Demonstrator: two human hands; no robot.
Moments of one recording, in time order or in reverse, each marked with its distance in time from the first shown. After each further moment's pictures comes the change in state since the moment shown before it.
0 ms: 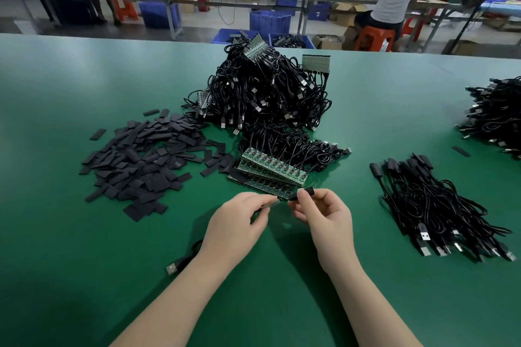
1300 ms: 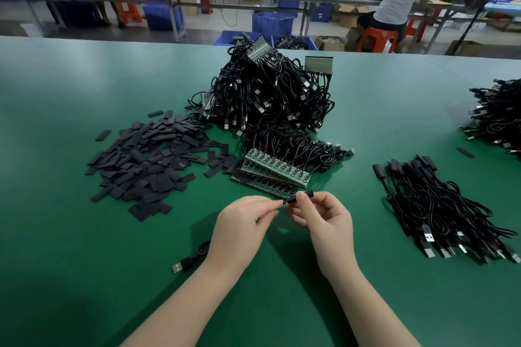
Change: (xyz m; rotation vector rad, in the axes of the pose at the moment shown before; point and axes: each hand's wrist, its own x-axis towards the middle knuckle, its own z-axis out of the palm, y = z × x) left_hand -0.006 0.011 0.000 -0.059 0.160 0.110; right_hand -0.009 -0.001 0.007 0.065 -0.035 -0.001
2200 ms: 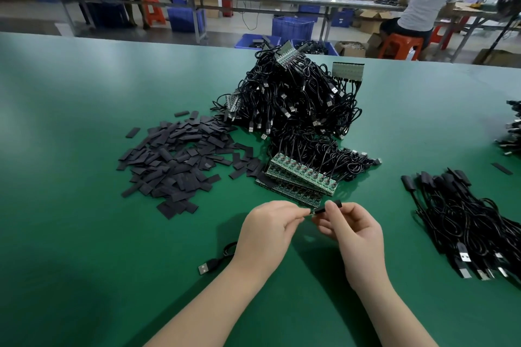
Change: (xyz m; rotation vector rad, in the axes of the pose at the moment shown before) left_hand 0.002 -0.001 -0.005 0.010 -0.022 0.052; right_hand 0.001 0.007 -0.002 -0.060 -0.010 -0.036
